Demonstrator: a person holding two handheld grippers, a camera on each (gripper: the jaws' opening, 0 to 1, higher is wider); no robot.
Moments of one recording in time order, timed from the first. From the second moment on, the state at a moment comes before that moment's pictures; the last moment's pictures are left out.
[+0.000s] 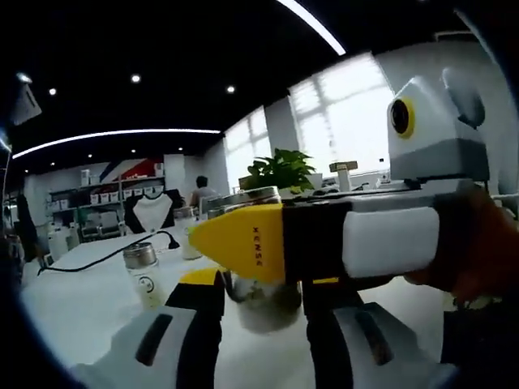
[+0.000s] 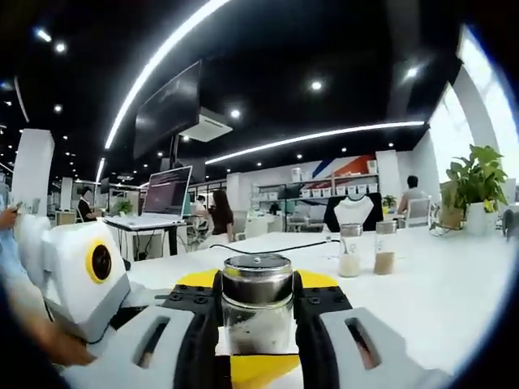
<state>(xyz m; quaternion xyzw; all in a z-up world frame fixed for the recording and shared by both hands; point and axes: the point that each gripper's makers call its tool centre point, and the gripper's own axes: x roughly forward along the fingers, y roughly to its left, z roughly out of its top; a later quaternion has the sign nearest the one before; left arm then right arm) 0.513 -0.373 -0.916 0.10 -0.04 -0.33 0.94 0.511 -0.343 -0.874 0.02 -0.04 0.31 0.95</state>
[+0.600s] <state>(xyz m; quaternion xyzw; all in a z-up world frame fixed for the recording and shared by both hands) 0.516 -0.360 -0.922 0.05 -0.01 -0.34 0.94 0.506 -0.335 -0.875 0.01 -0.05 0.32 0.95</state>
